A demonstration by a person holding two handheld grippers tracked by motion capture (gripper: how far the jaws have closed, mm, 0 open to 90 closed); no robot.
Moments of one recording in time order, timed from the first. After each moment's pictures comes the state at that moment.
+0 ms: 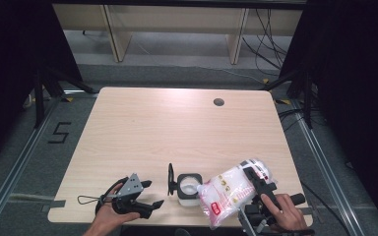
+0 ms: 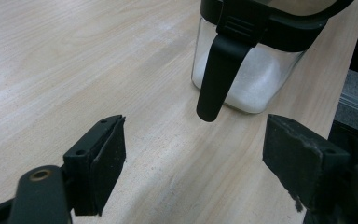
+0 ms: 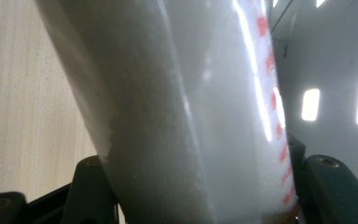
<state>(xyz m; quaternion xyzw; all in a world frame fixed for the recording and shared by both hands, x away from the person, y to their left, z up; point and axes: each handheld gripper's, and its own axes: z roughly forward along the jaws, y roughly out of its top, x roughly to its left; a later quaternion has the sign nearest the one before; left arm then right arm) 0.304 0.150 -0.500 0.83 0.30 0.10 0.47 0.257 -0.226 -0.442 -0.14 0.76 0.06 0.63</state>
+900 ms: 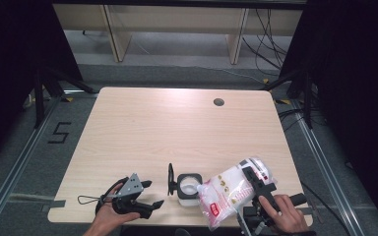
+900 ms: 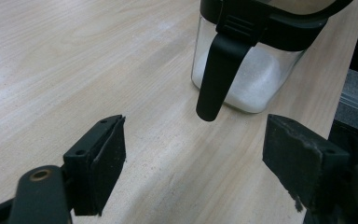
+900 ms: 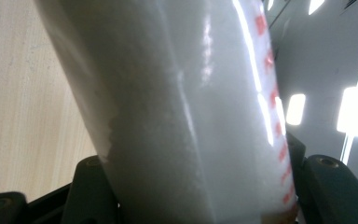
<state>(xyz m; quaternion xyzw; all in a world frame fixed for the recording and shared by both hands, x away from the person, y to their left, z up) 0.305 0.151 -0.499 0.83 0.29 0.10 0.46 0.252 -0.221 -0.435 -0.16 0.75 0.04 0.64</state>
